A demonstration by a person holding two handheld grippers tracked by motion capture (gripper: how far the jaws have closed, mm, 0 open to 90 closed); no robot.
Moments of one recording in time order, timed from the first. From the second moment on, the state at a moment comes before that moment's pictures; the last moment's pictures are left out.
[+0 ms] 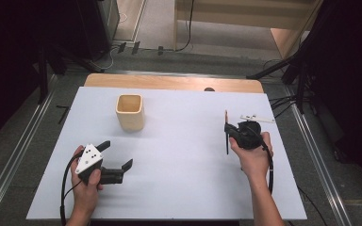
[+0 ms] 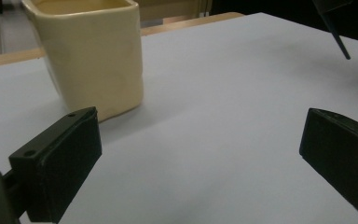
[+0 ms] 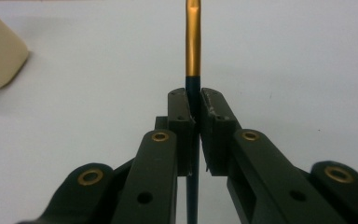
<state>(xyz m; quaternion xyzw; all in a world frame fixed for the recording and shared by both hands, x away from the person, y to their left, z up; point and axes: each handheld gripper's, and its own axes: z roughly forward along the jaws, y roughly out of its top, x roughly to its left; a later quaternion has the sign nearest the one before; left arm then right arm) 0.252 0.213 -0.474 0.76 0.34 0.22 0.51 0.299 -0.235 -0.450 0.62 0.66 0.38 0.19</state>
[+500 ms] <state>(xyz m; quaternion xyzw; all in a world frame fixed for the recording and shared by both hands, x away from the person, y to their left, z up) 0.268 0.197 -0.464 0.74 0.33 0.20 0.55 0.278 -0.232 -0.462 0.57 0.64 0.46 0.24</state>
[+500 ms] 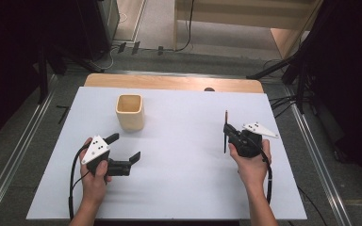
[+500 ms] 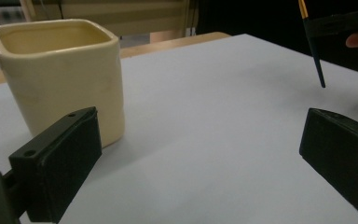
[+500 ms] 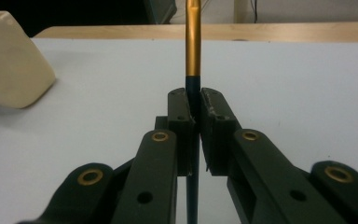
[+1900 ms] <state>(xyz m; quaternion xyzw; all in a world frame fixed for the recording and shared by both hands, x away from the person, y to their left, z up) 0.256 0.145 -0.467 0.75 0.29 0.12 0.58 0.247 -0.159 -0.450 0.48 0.62 0.58 0.20</state>
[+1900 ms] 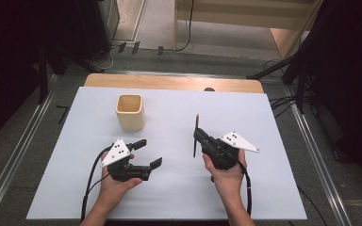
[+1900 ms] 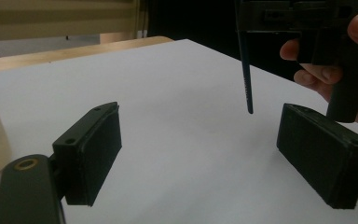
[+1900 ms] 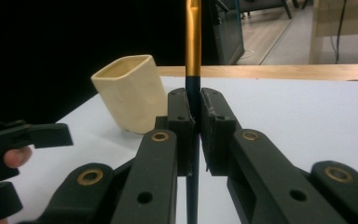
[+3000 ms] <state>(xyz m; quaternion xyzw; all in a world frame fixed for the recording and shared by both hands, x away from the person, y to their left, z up) 0.250 0.124 -0.471 0.76 0.26 0.05 0.59 0.226 -0.097 -0.450 0.40 0.65 0.63 0.13</state>
